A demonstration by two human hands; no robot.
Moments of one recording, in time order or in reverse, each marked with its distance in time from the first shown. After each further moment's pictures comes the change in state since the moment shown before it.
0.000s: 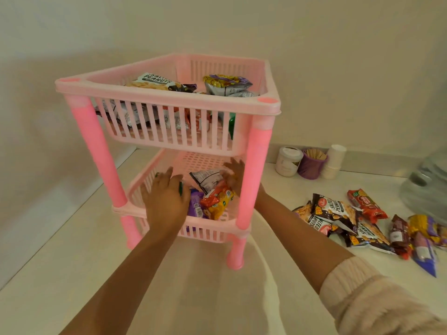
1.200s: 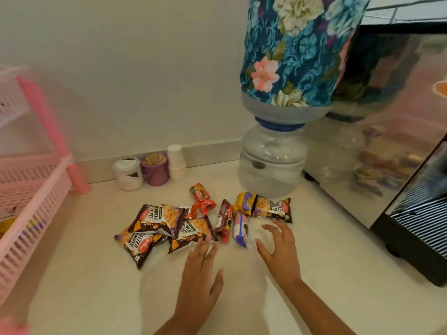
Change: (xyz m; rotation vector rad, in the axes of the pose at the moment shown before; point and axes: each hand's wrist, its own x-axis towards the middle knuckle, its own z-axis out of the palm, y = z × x) left_hand -0.230 0.367 0.166 -0.480 -0.392 0.632; right_hand -0.322 0.315 -0.278 -0.384 0.701 0.300
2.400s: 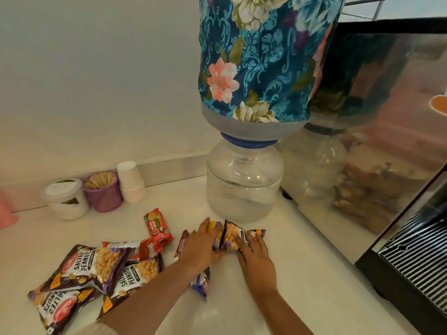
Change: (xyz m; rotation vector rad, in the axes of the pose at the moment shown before) left_hand 0.204 0.023 0.097 0.153 -0.559 -0.120; right_hand 0.082 0.074 0.031 -0.323 -0.159 -0.042
